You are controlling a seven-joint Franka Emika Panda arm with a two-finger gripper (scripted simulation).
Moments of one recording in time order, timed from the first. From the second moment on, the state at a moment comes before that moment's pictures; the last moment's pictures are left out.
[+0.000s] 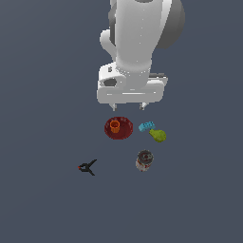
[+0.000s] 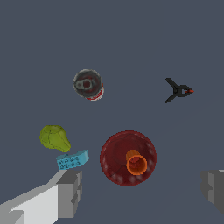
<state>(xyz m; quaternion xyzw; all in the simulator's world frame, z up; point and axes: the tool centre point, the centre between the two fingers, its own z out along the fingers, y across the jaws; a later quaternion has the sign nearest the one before) -0.005 0.025 0.298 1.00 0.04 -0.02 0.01</state>
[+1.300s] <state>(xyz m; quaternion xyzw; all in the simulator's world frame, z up) -0.006 0.014 0.272 1.00 0.06 -0.02 0.01</state>
